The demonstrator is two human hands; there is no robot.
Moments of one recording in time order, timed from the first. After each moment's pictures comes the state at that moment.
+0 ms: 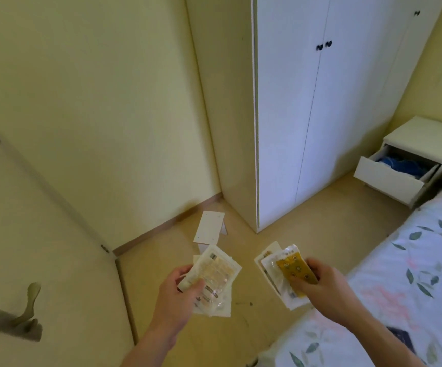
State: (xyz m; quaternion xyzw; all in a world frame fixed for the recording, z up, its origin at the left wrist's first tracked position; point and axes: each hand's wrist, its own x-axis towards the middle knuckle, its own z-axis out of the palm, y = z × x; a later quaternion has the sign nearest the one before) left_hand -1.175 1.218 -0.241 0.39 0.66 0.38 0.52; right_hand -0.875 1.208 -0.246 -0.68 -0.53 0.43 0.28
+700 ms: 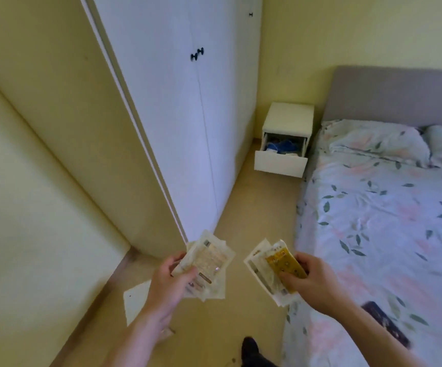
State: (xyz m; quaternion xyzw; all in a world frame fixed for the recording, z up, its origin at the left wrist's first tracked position) left_hand -1.063 1.645 -0.257 0.56 0.49 0.19 0.64; right_hand -0.842 1.448 -0.260 -0.82 -0.29 0.31 0.37
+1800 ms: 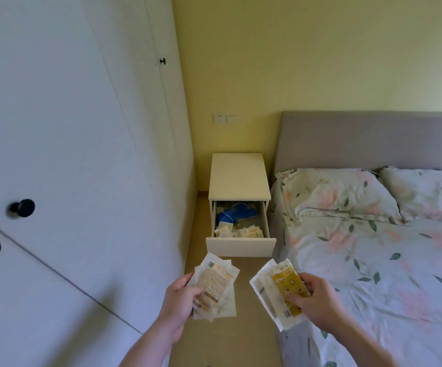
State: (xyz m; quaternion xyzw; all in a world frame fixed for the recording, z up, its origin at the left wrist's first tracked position) left_hand -0.444 2.052 -0.293 0.57 0.41 0.02 0.71; right_hand -0.300 1.796 -0.282 -0.86 -0.07 0.28 0.43
